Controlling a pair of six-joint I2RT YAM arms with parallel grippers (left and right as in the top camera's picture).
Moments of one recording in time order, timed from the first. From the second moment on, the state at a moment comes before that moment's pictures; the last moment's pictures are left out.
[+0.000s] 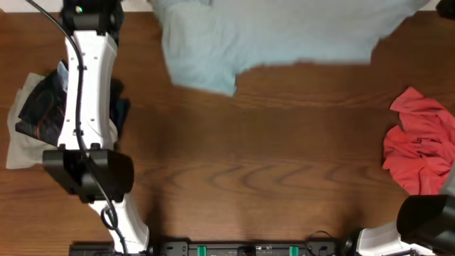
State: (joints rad) left arm 0.01 2.02 2.24 -0.51 0.28 -0.32; right arm -0.37 1.70 1.87 -0.48 -0.30 0.18
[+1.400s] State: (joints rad) left arm -0.07 2.01 1.32 -1.51 0.23 -0.22; right arm -0.40 1.85 1.29 -1.41 0.18 0.18
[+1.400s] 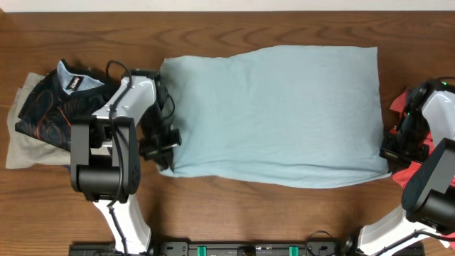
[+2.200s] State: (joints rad) left arm -0.07 1.44 1.59 -1.21 0.16 -0.26; right arm -0.40 1.29 1.52 -1.19 -0.11 0.13
